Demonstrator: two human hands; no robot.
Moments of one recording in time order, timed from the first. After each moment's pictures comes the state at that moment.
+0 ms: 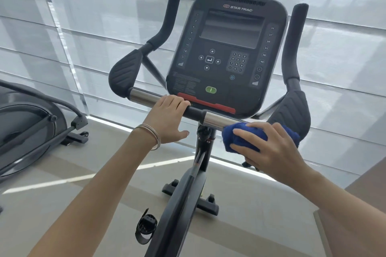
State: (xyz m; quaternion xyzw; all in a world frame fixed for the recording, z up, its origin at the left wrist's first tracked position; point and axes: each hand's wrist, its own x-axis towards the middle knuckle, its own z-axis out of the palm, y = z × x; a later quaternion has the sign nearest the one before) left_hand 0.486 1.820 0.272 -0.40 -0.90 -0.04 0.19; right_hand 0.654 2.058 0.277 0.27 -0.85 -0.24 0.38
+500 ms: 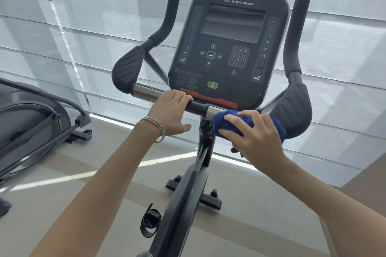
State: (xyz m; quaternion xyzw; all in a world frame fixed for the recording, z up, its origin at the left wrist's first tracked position) left_hand 0.485 1.819 0.275 -0.40 -0.90 -0.05 0.18; right_hand 0.638 2.025 0.271 0.17 -0.88 -0.23 0.39
